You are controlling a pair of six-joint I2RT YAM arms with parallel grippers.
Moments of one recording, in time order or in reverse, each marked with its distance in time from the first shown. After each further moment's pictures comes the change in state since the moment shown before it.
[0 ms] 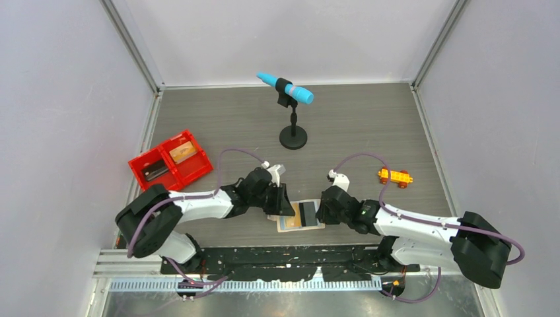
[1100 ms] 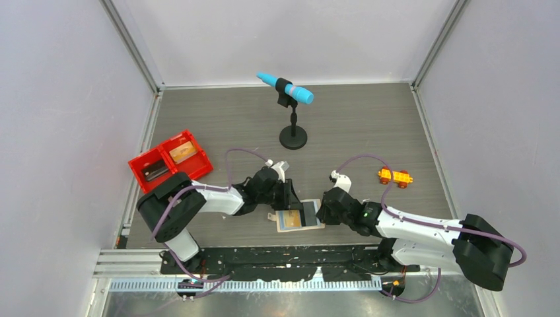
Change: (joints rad) left arm 0.000 0.205 0.035 0.231 -0.043 -0.095; right arm 0.000 -0.028 -0.042 0.045 0.008 0.026
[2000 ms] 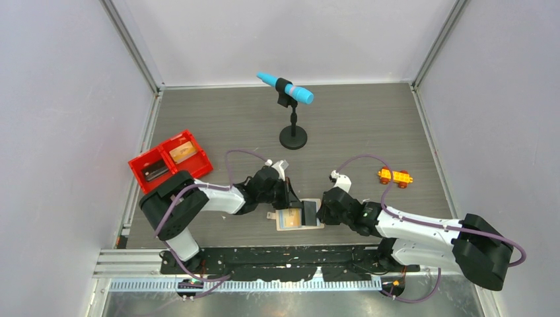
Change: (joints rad) left arm -0.004 0.029 0.011 0.033 0.008 -0.078; right arm 0.000 0.005 0.000 0.004 0.000 0.003
